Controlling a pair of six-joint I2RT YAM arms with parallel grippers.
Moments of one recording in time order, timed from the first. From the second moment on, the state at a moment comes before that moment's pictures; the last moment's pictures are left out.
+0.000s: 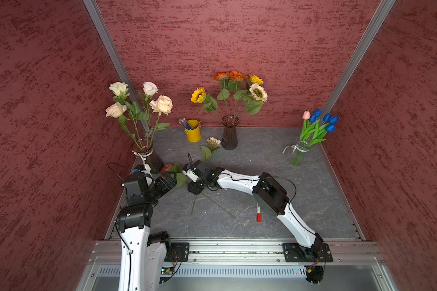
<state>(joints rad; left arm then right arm) 0.22 0.63 0.72 -0.75 0.34 -0.56 0.99 2.41 1.91 -0.40 -0.20 0.15</state>
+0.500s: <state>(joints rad) 0.21 0.64 0.73 -0.74 0.34 -0.56 1.01 2.39 1.87 -0.40 -0.19 0.19</state>
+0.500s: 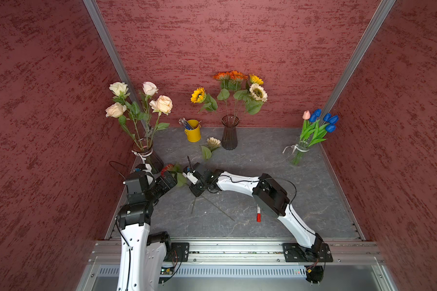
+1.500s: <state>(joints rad) 0.21 0.55 0.75 -0.77 0.39 -0.63 0.78 1.55 1.51 -0.59 0.04 0.28</state>
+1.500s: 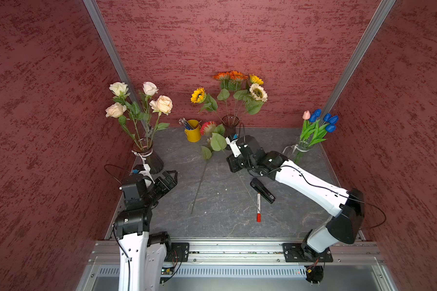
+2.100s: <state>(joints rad) 0.03 0.65 0.65 -0.66 0.36 -0.69 0.60 1.89 1.88 0.25 0.06 0.08</state>
